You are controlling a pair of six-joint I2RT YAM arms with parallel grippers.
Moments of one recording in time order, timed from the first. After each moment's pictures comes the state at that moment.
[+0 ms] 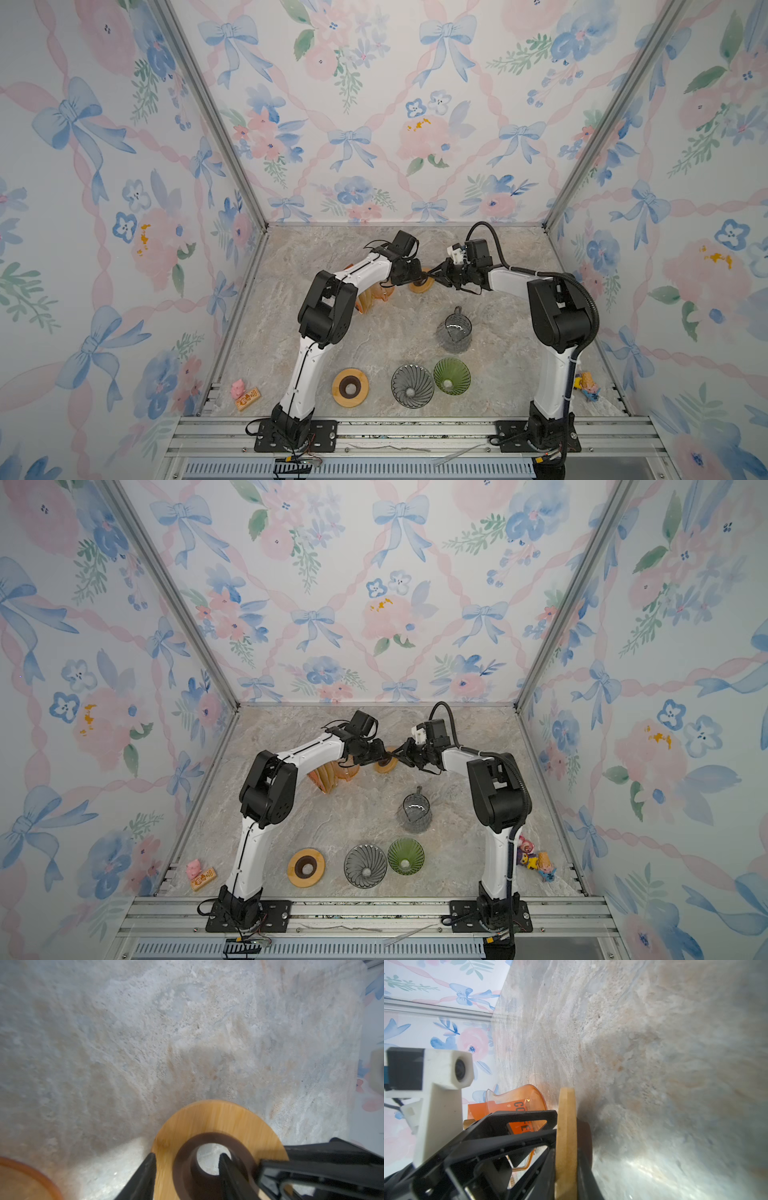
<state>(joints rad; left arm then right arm) -0.56 2.24 1.77 -0.50 0.20 -0.66 0.27 2.03 1.28 -0.01 -0.65 0.80</state>
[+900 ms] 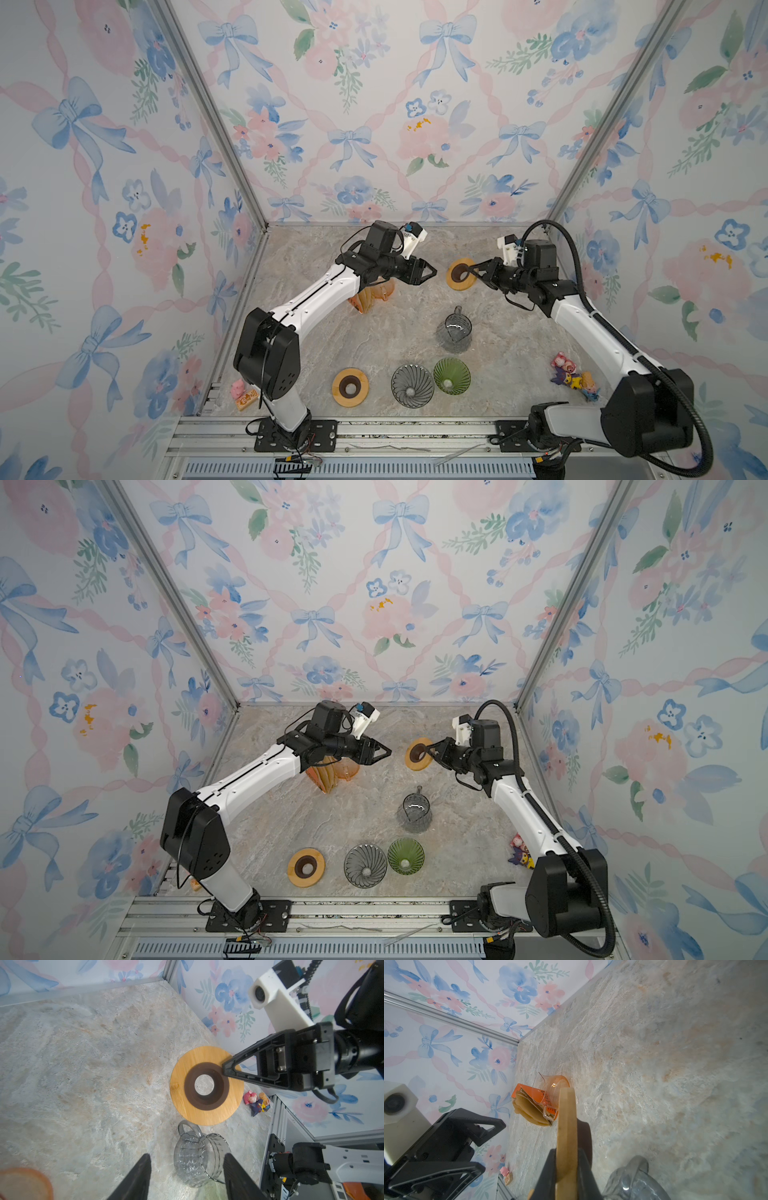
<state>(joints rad) -0.58 1.65 1.39 -0.36 0.55 -0.16 0.14 1.27 0.97 -0.33 -0.57 0.66</state>
